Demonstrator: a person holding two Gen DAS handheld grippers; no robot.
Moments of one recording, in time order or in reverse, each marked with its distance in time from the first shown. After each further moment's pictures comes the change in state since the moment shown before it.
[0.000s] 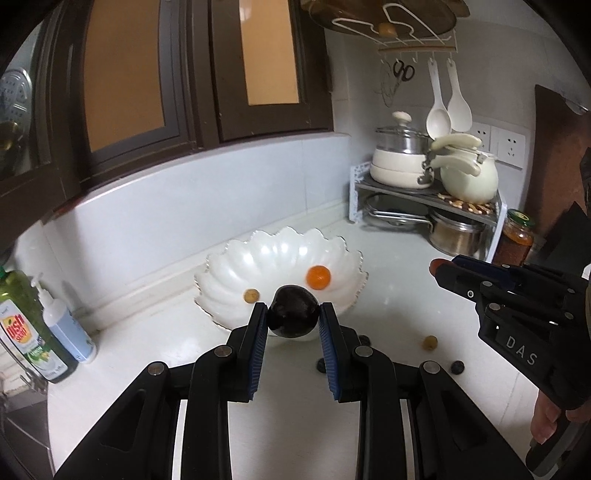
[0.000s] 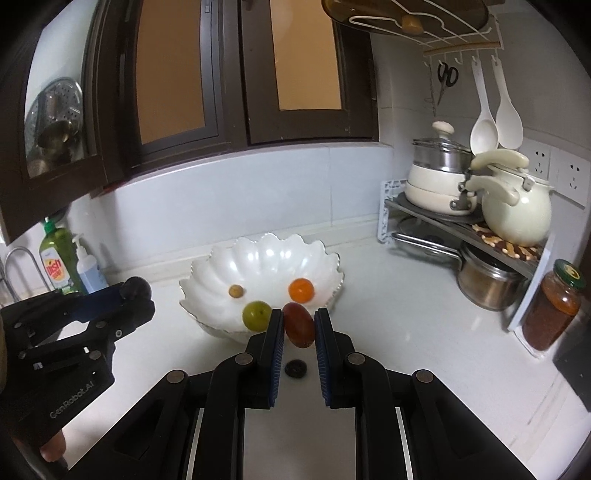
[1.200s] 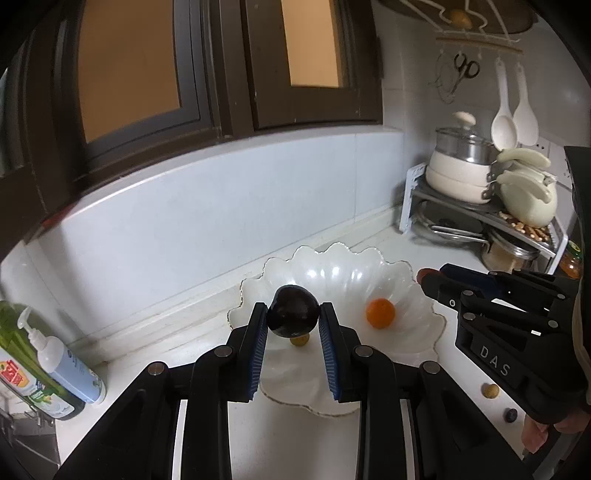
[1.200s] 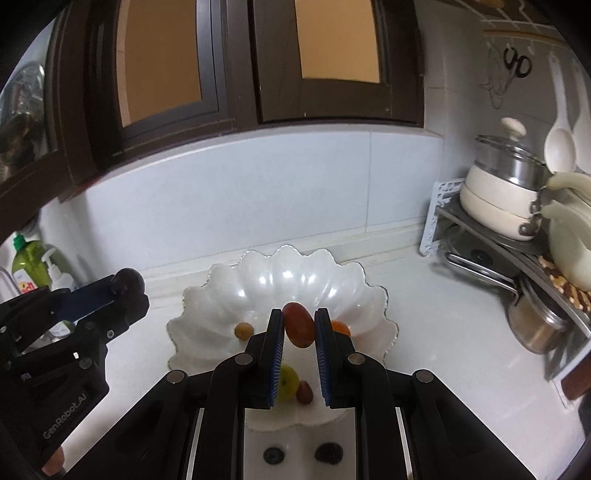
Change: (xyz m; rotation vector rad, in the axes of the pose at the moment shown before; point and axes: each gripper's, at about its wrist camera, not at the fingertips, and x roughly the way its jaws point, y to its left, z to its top) left arm 0.101 0.063 0.057 -0.040 0.076 0.053; right arm 0.132 0.033 0.073 -0.027 0.116 0.027
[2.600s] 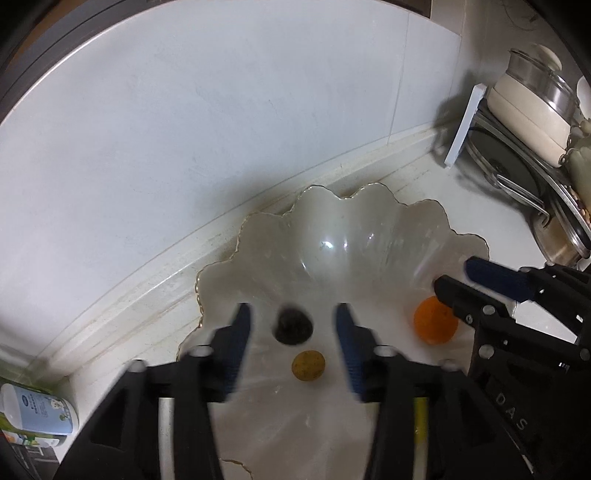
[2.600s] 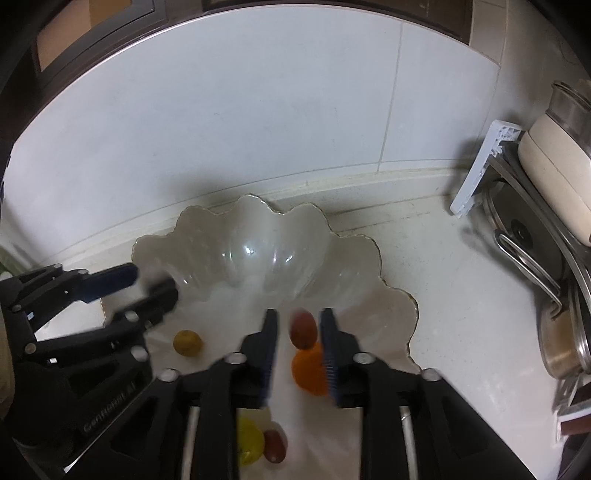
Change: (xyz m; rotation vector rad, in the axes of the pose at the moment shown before) left arm 0.175 0.001 0.036 -0.001 0.413 -0.021; right arm 0.143 -0.029 0.035 0.000 0.362 -0.027
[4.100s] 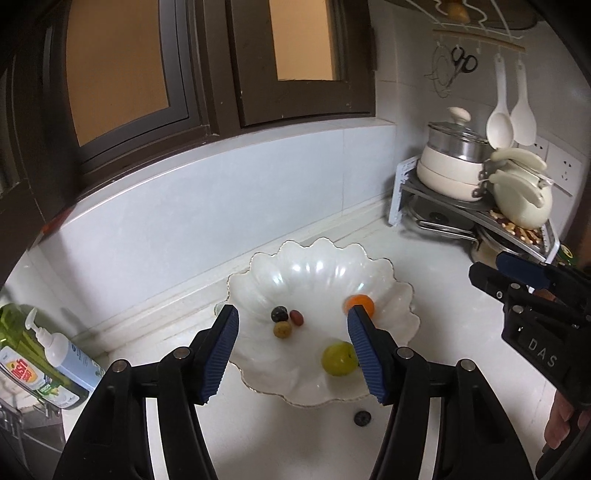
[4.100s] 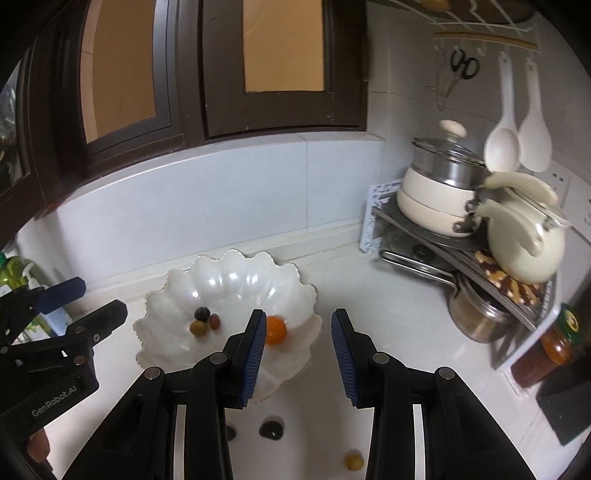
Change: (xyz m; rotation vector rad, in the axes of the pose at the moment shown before) left arm -0.173 -0.032 -0.095 -0.004 -0.344 0.021; right arm -0.179 -0.022 -0.096 0.078 -0.342 -0.108
